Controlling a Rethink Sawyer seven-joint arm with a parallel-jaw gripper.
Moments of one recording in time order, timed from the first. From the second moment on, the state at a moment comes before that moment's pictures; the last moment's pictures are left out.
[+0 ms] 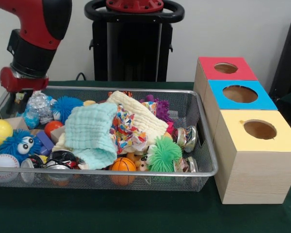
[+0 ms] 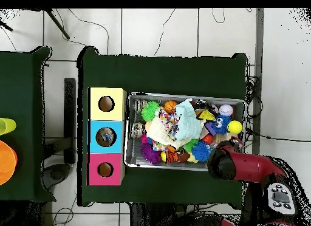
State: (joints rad) arm -0.48 -0.46 -0.24 1.58 -0.56 0.11 0.87
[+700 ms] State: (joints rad) arm -0.57 -0.53 -0.25 1.59 -0.54 0.14 0.87
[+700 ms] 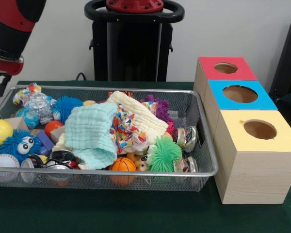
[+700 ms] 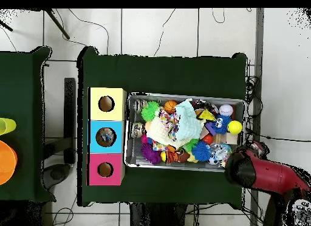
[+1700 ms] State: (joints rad) arm -0.59 -0.49 -0.24 1.72 -0.45 0.13 0.88
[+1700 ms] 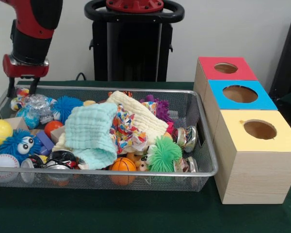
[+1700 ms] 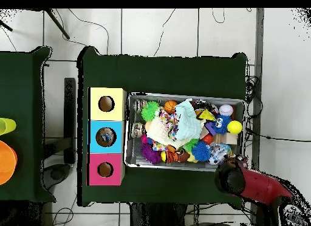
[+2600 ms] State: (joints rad) arm -0.32 -0.49 -0.42 1.71 -0.39 0.10 0.88
